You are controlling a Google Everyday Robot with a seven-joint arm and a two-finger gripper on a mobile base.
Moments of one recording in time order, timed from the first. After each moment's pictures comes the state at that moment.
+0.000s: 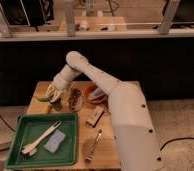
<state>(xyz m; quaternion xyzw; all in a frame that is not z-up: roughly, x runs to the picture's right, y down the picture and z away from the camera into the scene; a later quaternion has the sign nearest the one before) -0.246 0.048 0.796 -0.30 -0.55 -0.25 0.74</state>
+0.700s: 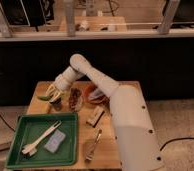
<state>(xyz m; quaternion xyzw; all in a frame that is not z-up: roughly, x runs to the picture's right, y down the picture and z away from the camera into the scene) -0.249 0.047 0.802 -0.30 -0.58 -0.20 0.74</state>
